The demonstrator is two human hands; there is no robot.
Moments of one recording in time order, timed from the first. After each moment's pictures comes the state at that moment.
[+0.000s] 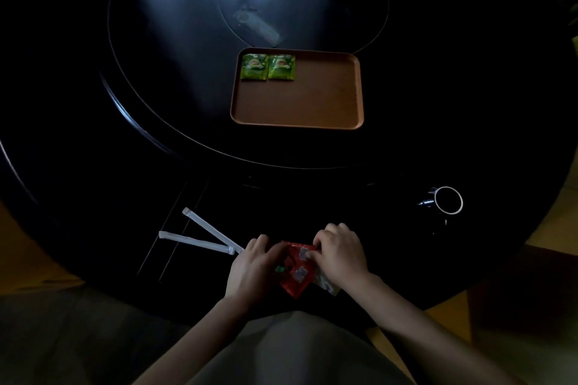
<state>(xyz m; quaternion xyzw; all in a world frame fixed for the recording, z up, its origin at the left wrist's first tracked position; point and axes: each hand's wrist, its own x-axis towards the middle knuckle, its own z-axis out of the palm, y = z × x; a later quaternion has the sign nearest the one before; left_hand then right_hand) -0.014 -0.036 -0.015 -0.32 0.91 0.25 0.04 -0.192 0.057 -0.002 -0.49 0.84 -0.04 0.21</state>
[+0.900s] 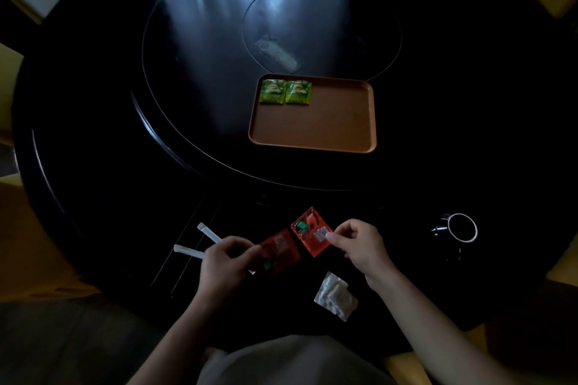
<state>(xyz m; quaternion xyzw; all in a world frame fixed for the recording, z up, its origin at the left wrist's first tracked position) 0.002 -0.083 0.055 -0.58 0.58 0.55 -0.14 -0.230 0.028 0.042 -0.19 0.79 -0.39 0.44</state>
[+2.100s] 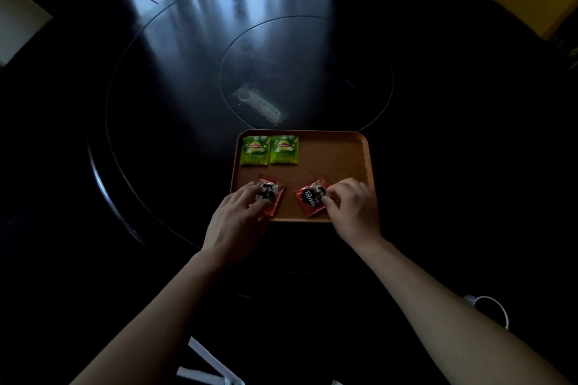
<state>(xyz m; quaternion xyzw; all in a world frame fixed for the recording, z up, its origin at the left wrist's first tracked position) -0.145 -0.286 0.019 -0.27 0.96 0.12 -0.05 -0.355 -0.153 0.023 -0.42 0.88 -0.21 0.06</state>
